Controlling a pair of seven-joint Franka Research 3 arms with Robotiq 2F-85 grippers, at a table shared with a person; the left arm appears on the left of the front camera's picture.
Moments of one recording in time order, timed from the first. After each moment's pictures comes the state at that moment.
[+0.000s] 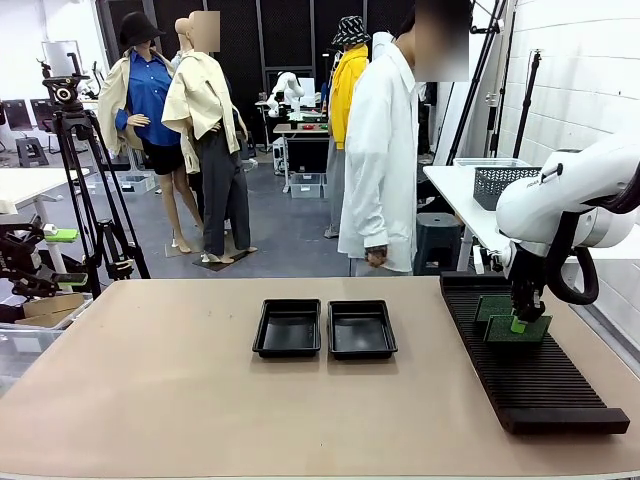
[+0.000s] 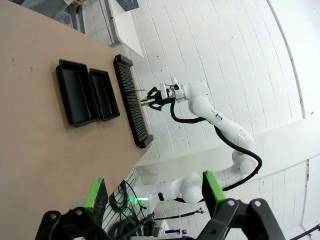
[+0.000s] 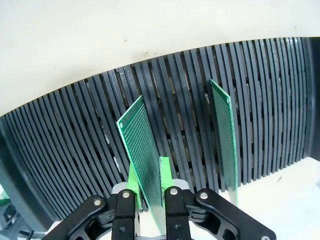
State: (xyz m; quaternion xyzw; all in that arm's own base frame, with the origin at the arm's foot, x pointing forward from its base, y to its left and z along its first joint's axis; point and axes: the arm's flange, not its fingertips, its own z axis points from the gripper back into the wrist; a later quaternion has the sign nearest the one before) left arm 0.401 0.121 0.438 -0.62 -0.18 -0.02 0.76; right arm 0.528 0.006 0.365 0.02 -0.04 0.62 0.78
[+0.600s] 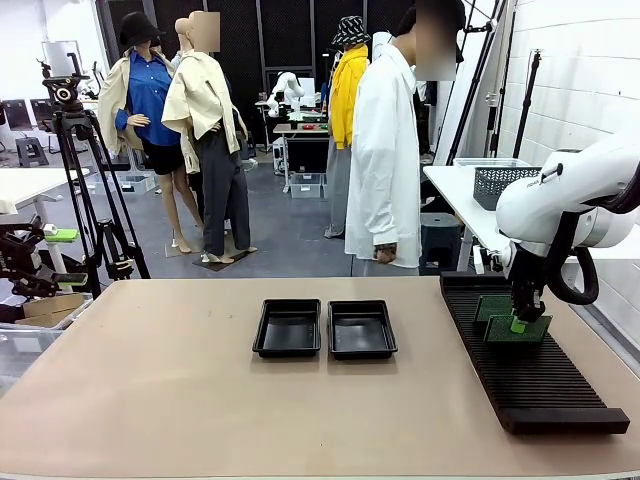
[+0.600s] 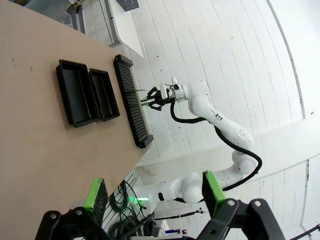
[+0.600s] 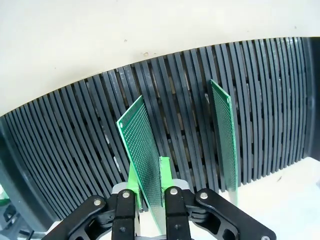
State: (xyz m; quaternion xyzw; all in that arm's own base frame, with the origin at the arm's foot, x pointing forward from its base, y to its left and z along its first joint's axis) left arm 0.401 0.121 0.438 -0.62 -0.18 -0.02 0.76; right arm 0.528 0.006 0.365 0.02 -0.04 0.62 0.78
